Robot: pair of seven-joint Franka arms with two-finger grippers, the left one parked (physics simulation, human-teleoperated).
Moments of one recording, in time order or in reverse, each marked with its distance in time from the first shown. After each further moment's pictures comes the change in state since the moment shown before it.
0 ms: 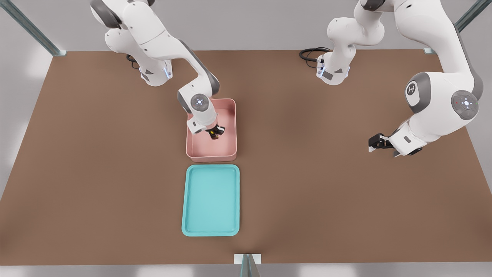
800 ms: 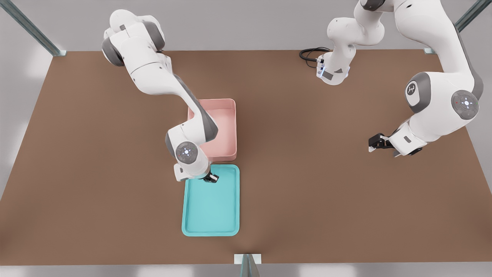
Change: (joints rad) arm -0.172 0.463 -0.038 0.939 -0.051 -0.453 0.034
